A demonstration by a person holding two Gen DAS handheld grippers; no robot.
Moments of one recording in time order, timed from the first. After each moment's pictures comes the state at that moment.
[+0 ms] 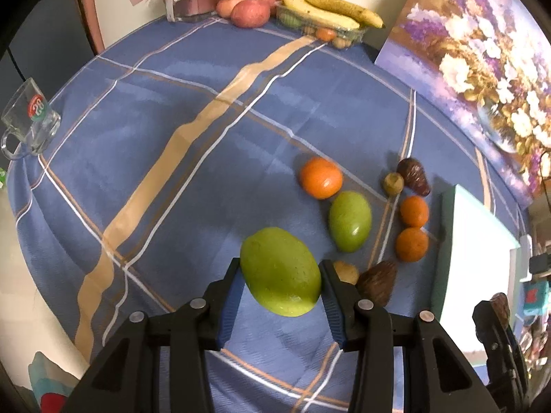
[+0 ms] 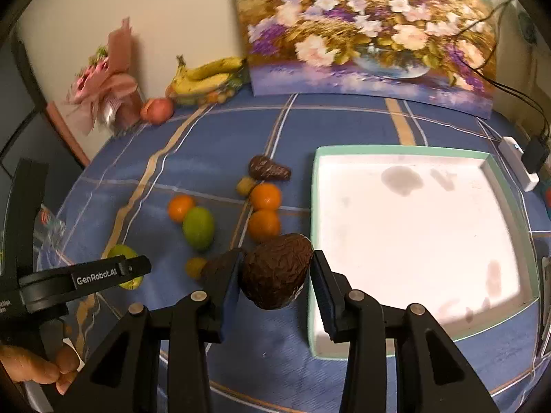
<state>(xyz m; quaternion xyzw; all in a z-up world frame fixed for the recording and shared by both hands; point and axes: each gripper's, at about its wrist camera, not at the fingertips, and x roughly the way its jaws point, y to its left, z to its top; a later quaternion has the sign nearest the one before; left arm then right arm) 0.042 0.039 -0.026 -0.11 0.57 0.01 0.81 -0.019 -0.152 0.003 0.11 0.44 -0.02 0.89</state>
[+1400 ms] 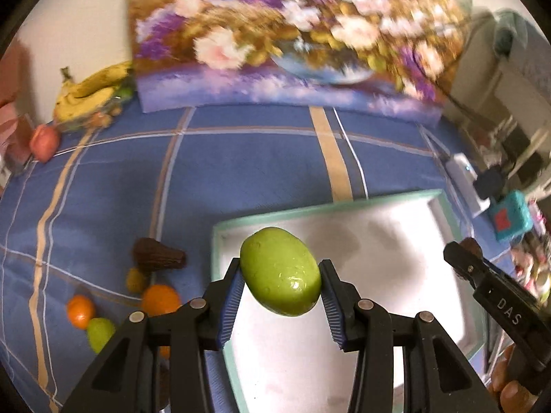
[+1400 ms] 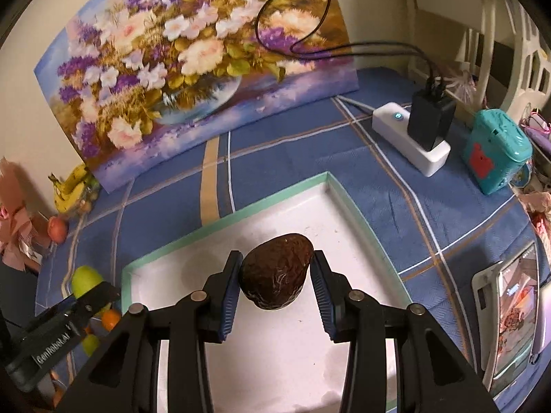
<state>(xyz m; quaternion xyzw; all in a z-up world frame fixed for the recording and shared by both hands) 0.092 -0.208 -0.007 0.07 0.52 -0.22 0.83 -0.002 -0.383 0.007 0.23 0.42 -0.20 0.85</state>
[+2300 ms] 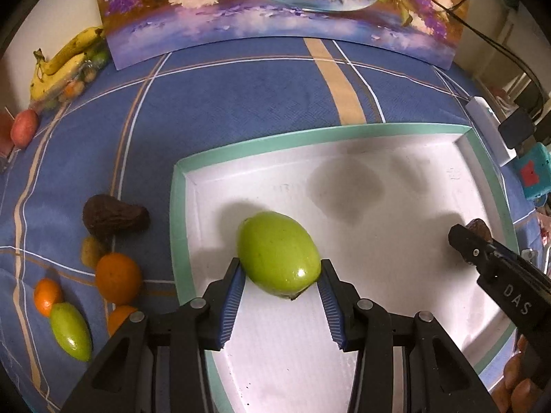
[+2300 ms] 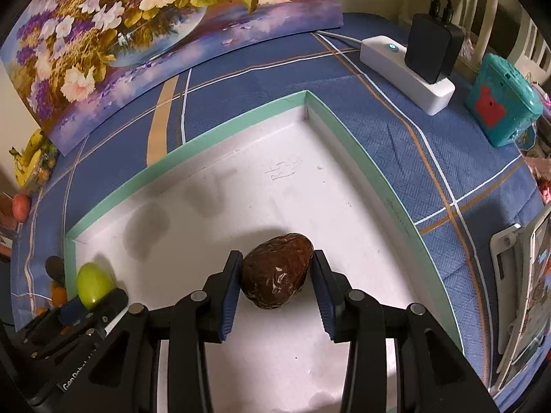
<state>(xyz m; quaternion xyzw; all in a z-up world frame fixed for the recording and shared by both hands) 0.089 -0.221 -0.061 0.11 0.57 -0.21 0.78 0.009 -0.385 -0.055 0.22 0.50 -0.23 0.80</state>
